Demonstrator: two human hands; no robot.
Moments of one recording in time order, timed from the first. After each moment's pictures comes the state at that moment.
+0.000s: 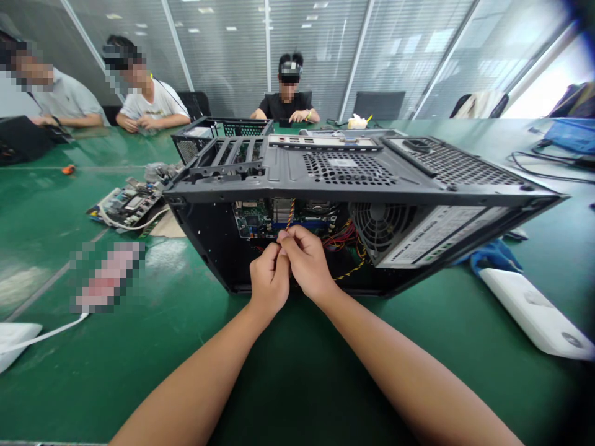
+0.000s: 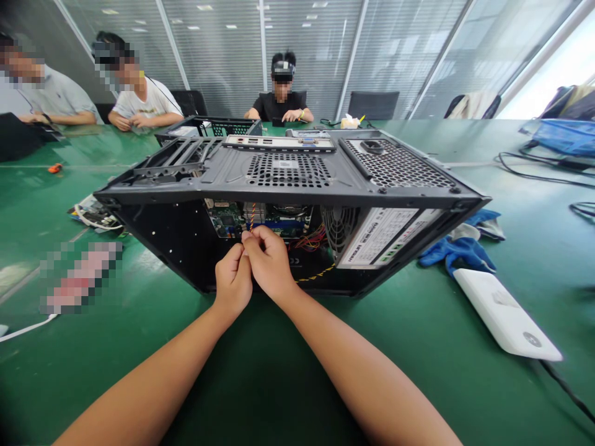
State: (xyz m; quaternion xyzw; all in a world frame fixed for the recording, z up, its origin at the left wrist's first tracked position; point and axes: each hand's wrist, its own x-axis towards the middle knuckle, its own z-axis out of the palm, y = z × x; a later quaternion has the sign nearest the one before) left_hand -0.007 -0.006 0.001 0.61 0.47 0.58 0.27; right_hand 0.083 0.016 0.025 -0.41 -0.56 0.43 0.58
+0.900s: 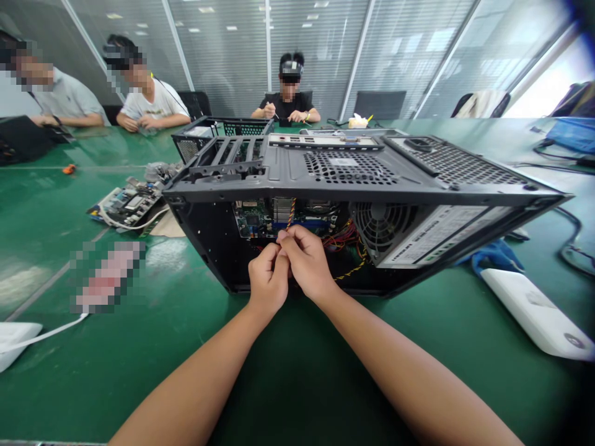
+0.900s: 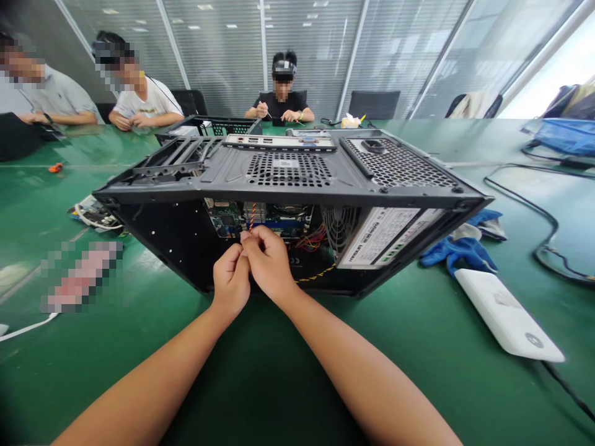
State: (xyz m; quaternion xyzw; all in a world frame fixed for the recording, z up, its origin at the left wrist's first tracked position) left_hand -0.007 -0.006 0.001 0.59 0.45 0.60 0.30; right_hand 0.082 0.014 0.029 -0.40 -0.56 0.44 0.58
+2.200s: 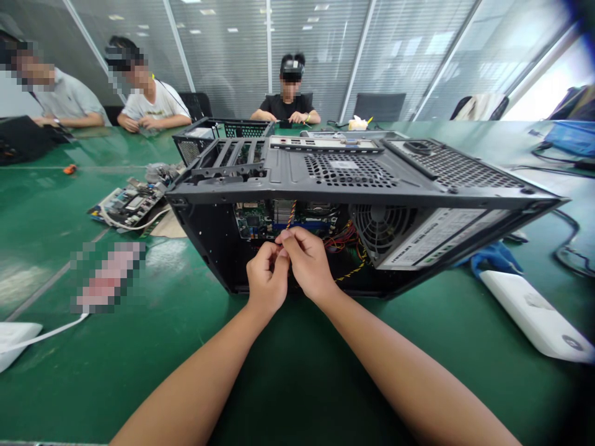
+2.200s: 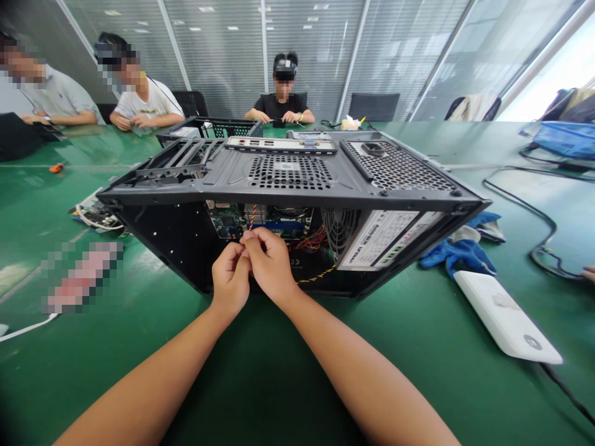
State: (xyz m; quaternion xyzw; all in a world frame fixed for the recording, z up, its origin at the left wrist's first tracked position) left_hand -0.009 -0.005 -0.002 0.57 0.47 0.60 0.31; right_hand 0.084 0.014 0.032 -0.42 -0.56 0.42 0.57
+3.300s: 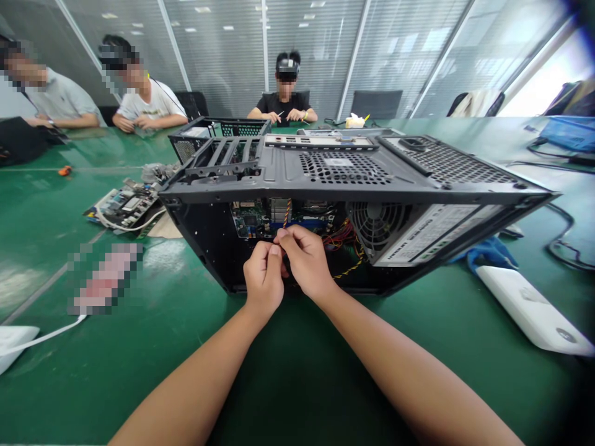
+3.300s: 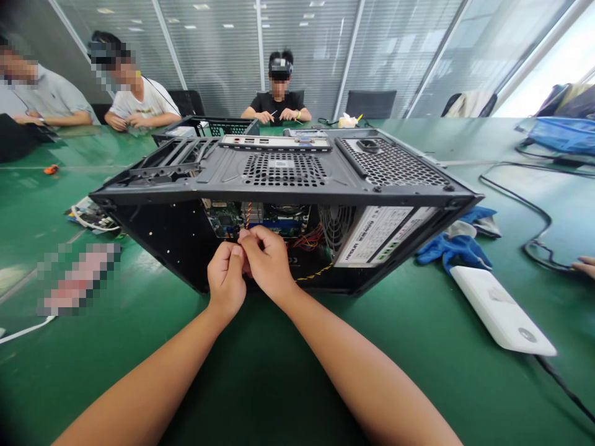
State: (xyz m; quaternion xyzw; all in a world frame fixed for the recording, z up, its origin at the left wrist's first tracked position) left_hand -0.008 -0.009 -0.001 0.56 0.45 0.62 0.33; right_hand 0.085 0.012 0.034 -0.42 -0.57 0.41 0.58
